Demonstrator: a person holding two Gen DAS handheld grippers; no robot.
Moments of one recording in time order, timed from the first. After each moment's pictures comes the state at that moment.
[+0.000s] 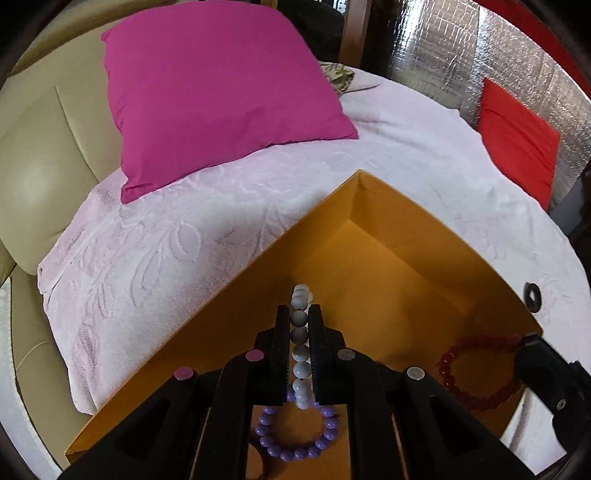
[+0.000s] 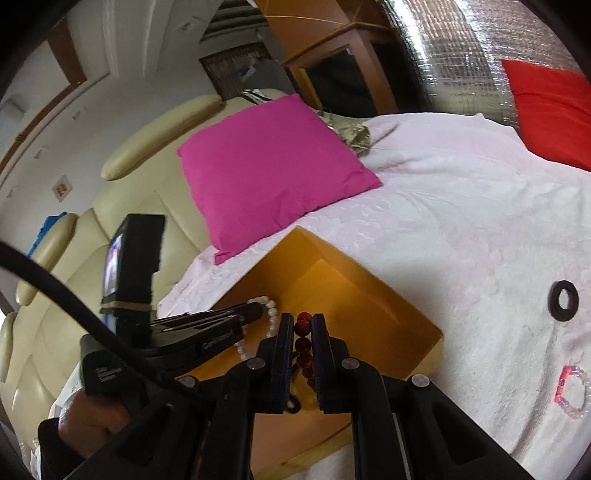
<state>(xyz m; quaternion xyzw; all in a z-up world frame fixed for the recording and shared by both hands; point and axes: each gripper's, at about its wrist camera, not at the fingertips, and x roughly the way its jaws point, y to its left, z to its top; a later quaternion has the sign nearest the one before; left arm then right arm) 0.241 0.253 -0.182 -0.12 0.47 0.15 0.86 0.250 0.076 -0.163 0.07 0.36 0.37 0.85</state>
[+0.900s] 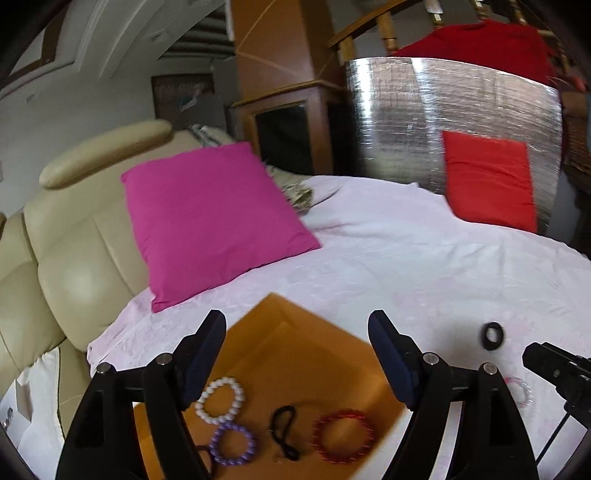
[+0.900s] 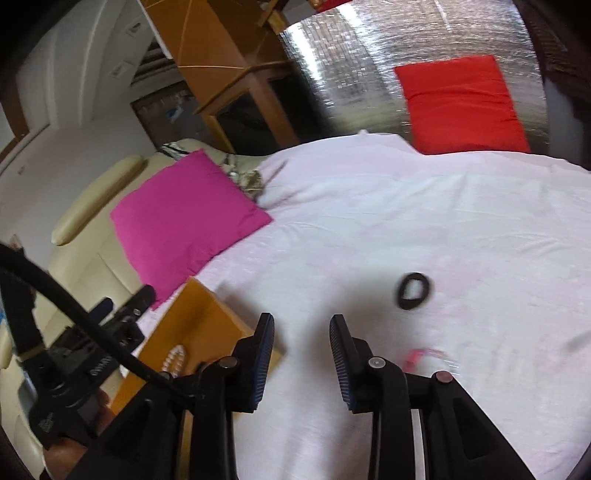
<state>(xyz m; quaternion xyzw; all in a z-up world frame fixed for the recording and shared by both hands) 0.209 0.116 -0.099 0.02 0.28 0.19 0.94 0.248 -0.078 -0.139 0.13 0.35 0.24 0.90</state>
